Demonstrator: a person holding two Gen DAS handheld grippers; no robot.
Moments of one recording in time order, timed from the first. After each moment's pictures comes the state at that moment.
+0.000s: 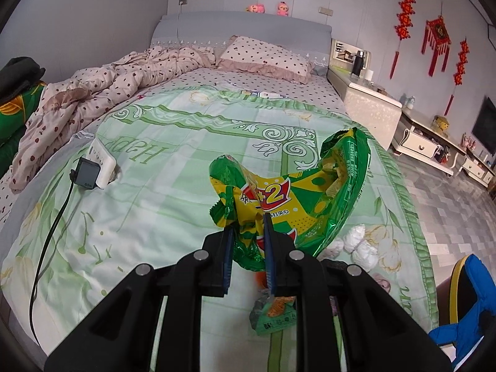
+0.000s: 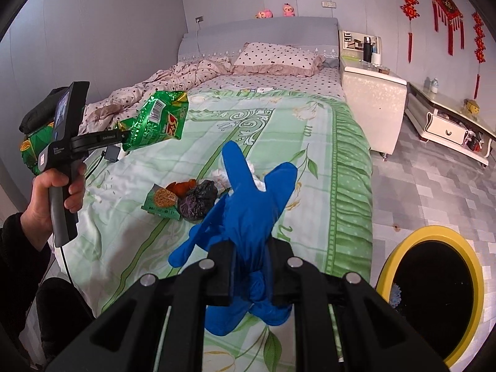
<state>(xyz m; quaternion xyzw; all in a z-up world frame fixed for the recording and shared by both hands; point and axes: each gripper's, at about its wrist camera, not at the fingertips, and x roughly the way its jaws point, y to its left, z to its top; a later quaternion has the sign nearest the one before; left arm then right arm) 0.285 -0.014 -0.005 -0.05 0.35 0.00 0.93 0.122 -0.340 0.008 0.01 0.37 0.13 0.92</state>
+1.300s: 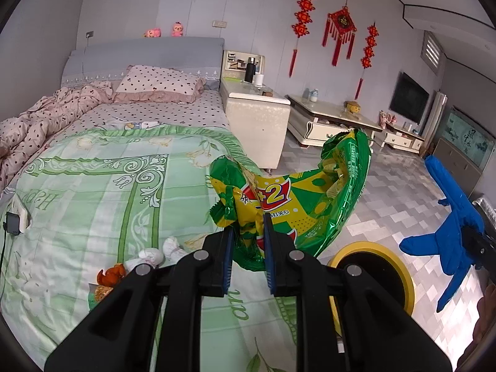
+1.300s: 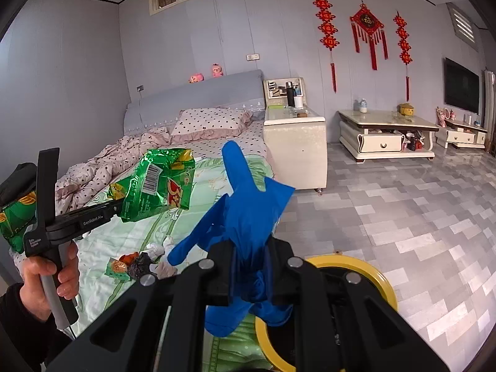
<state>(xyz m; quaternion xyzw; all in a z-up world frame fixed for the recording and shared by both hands) 0.192 -0.262 0.091 -0.02 0.31 -0.21 0.93 0.044 -0.511 0.112 0.08 0.25 -0.01 0.96</state>
